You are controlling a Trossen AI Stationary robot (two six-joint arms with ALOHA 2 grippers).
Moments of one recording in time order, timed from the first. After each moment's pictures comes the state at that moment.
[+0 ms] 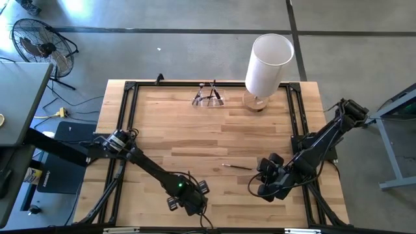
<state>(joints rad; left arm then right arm) -0.57 2.08 1.49 -0.68 -0.03 0.55 0.76 1.37 0.96 -0.73 0.37 1.21</state>
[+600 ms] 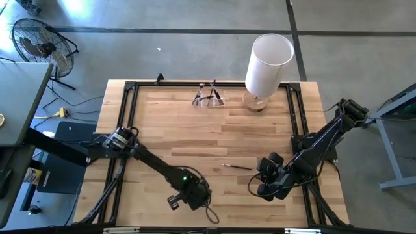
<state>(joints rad) -0.50 2.08 1.49 -0.73 0.15 0.46 0.76 1.37 0.96 -0.73 0.39 1.21</state>
